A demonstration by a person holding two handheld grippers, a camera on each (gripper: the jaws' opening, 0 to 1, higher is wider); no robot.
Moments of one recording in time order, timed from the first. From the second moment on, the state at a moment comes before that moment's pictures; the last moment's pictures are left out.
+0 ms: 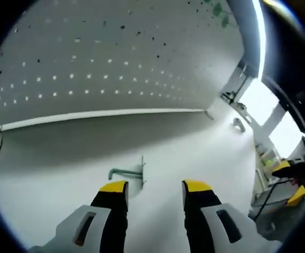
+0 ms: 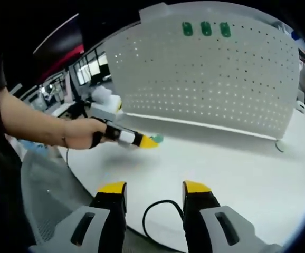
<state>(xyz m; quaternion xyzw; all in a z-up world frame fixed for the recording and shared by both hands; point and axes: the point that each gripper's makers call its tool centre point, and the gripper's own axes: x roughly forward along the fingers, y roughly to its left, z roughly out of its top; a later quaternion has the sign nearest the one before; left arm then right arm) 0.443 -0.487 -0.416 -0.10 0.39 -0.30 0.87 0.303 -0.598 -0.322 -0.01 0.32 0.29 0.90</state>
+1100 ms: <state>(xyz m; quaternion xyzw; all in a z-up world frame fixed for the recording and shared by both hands) 0.458 -0.473 -0.413 -0.07 0.37 -0.30 0.88 0.302 -0.597 -0.322 -0.02 0.32 0.29 0.90</state>
